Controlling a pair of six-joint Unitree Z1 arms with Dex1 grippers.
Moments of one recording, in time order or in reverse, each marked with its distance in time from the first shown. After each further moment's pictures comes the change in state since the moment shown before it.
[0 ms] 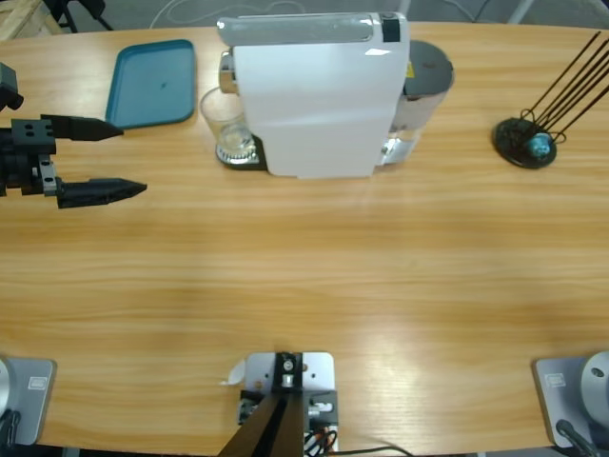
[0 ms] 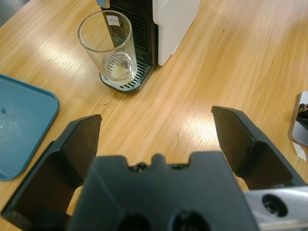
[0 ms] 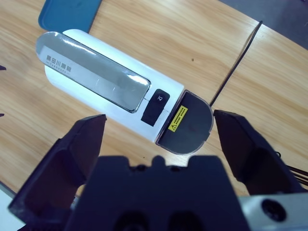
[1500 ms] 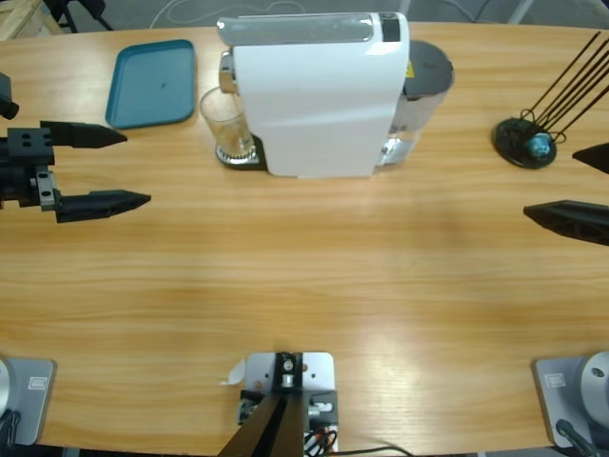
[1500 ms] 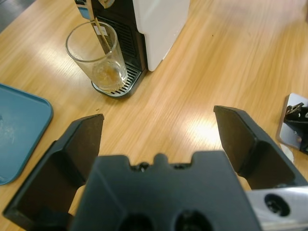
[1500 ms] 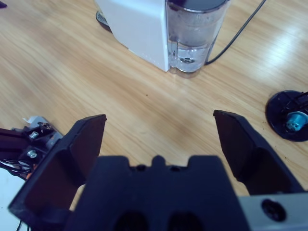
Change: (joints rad) arm 0 -0.088 -0.064 0.014 -0.007 0.048 -0.069; arm 1 0.001 -0.852 1.207 -0.584 0.096 -0.057
